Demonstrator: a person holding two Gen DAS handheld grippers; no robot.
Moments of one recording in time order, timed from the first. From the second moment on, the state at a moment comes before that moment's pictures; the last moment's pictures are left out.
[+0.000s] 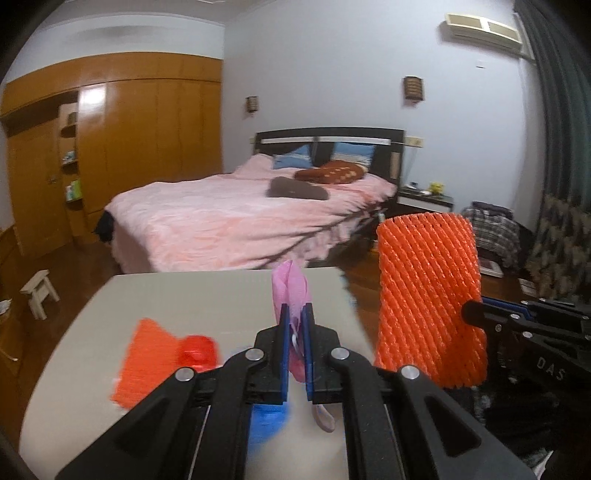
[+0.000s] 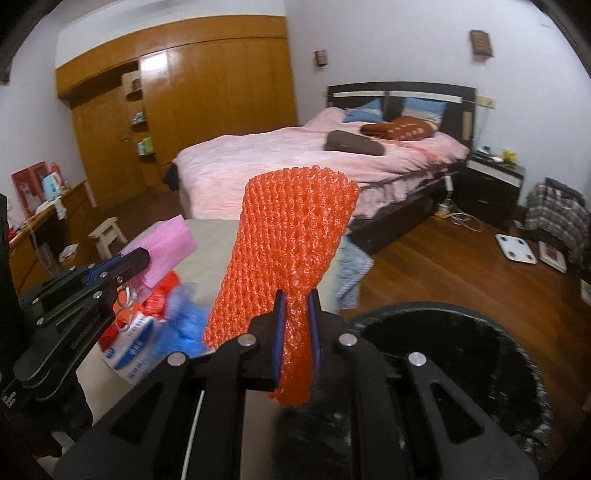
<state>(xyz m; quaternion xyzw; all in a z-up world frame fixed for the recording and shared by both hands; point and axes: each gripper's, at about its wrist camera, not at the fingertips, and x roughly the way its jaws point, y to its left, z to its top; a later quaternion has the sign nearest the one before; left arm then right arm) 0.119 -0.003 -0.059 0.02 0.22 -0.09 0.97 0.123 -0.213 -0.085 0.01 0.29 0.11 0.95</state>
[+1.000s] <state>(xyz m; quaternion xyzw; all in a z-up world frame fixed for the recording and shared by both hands) 0.129 -0.138 -0.091 0.02 0.26 -0.25 0.93 0.069 -0.369 -0.143 0.05 0.33 -0.09 0.94</state>
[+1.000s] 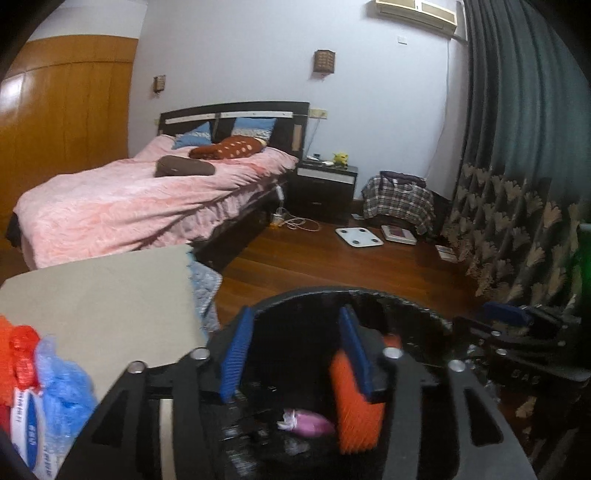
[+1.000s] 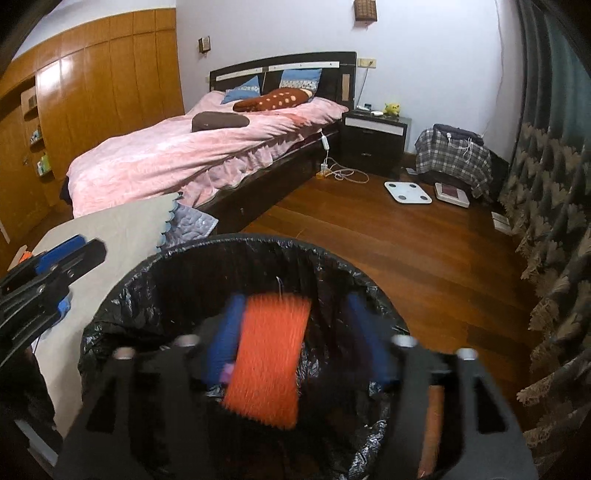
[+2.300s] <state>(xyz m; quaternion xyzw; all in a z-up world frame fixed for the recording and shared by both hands) 0.142 0.146 -0.123 -0.01 0.29 0.05 0.96 0.170 -0.119 -0.124 0.02 0.28 0.13 0.95</state>
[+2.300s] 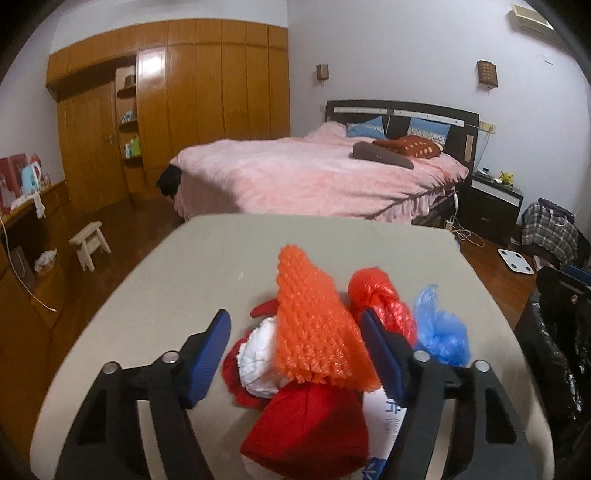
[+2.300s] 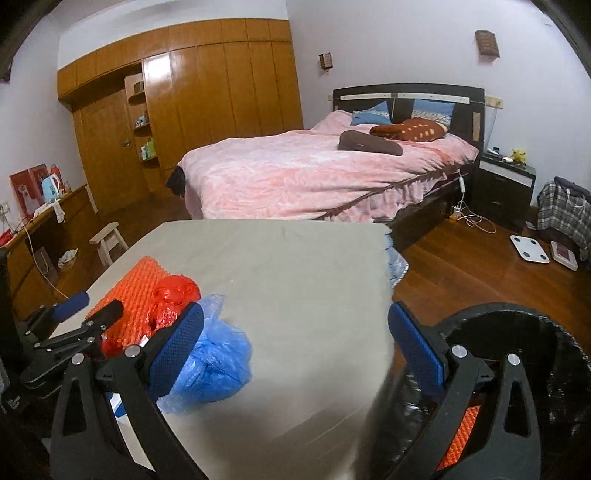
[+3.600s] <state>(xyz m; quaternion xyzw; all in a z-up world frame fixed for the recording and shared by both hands) 0.138 0.180 -0.117 -0.04 0.26 0.03 0.96 0.204 -0.012 -0.150 -0.01 0.32 0.24 0.92</state>
